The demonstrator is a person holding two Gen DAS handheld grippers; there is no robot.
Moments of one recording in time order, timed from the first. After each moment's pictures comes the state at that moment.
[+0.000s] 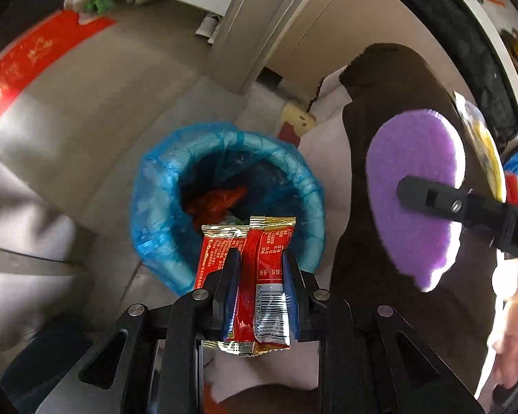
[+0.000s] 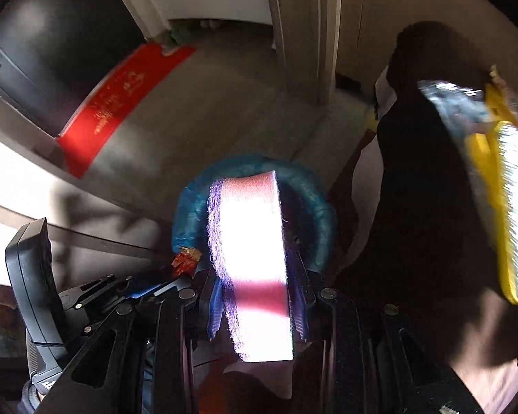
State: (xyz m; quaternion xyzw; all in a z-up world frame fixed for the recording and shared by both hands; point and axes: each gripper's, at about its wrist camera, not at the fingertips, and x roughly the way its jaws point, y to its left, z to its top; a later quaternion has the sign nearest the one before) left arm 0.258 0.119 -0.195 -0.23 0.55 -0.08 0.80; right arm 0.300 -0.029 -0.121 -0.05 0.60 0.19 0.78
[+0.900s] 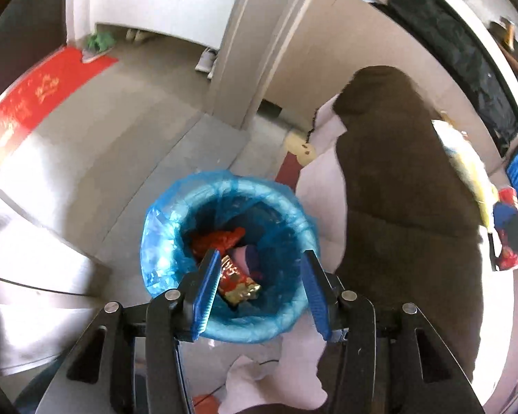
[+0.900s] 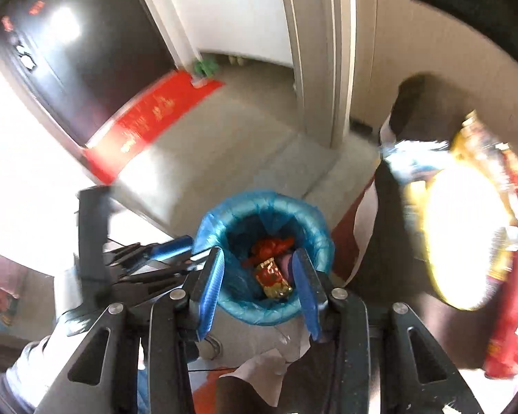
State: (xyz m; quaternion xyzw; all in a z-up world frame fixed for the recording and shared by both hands) left arm 0.265 0.101 -0.138 -0.16 0.51 -0.05 0.85; right arm 0.265 -0.066 -0.039 -0.04 0.50 0.25 0.83
